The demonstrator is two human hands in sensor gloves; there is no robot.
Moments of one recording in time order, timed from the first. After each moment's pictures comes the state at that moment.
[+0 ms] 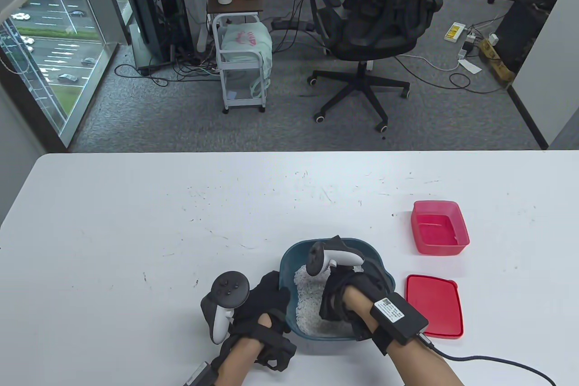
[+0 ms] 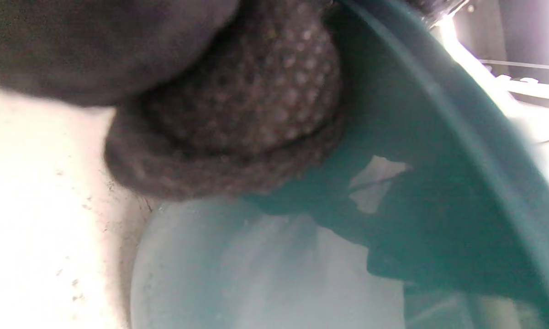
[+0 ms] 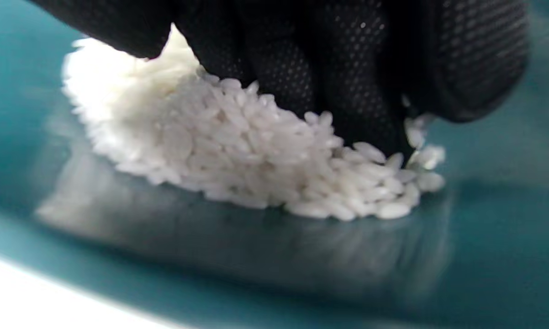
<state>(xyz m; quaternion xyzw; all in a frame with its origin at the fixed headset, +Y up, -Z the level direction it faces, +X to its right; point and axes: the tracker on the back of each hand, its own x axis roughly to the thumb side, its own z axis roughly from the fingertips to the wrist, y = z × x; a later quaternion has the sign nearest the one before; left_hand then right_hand) -0.124 -0.781 -0.316 -0.10 0.01 0.53 0.84 0.072 -0.761 -0.374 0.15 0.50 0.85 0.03</state>
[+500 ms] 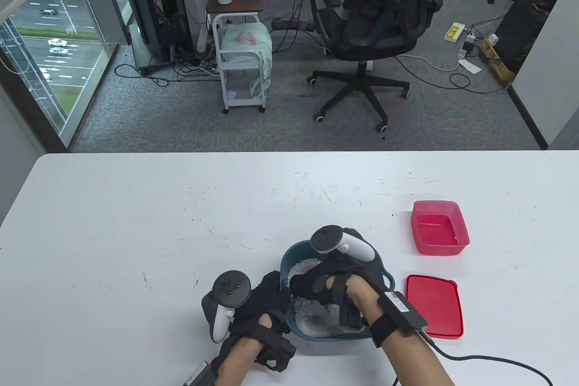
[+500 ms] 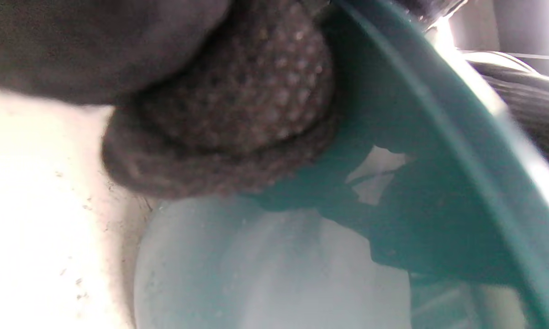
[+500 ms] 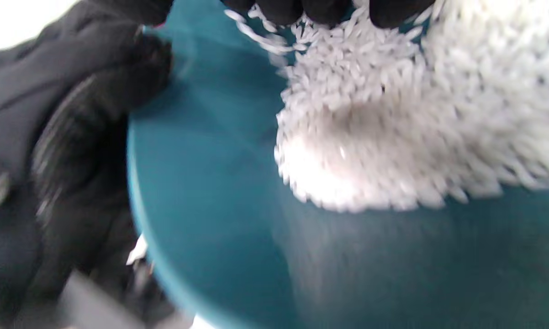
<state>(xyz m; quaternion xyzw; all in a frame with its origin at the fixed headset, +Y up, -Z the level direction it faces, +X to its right) -0.124 -0.780 -0.317 -0.10 -0.01 0.52 0.85 0.072 -0.758 -0.398 0.14 0.47 0.81 0.32</state>
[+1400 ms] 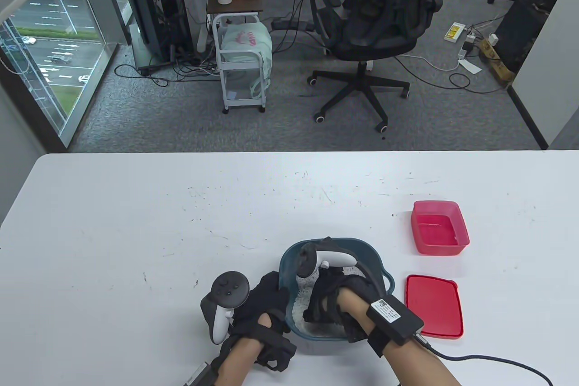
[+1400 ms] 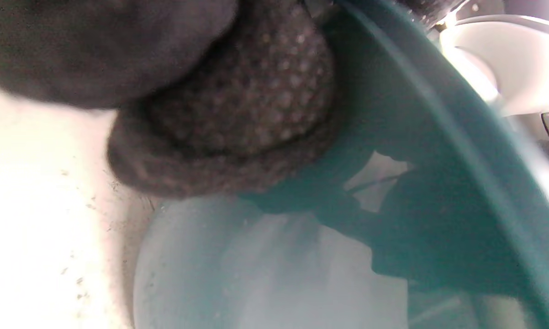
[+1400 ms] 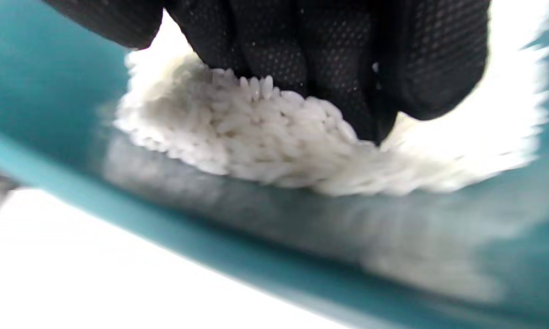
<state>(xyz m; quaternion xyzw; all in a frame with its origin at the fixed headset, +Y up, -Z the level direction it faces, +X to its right) -0.125 -0.782 -0.316 -0.11 0.01 0.52 0.84 0.056 -0.760 -0.374 0.20 0.52 0.82 0.13</state>
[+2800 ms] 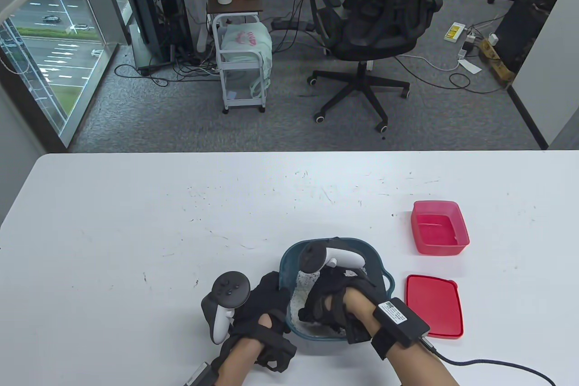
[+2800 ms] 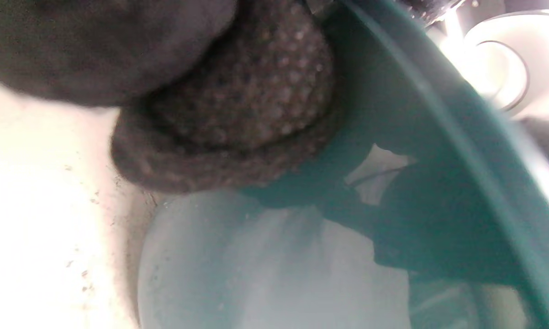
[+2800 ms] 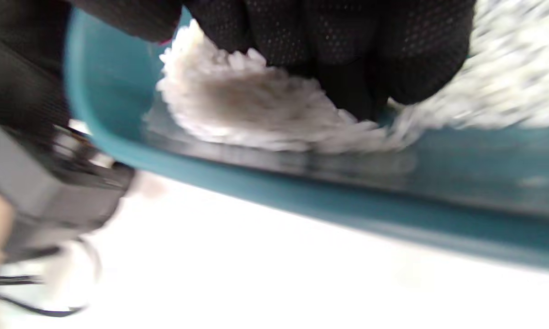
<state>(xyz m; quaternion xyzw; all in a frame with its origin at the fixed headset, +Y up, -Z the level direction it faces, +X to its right) -0.124 -0.781 -0.315 -0.11 0.00 0.52 0.85 0.058 -0.760 -0.370 0.21 0.53 0.79 0.22</state>
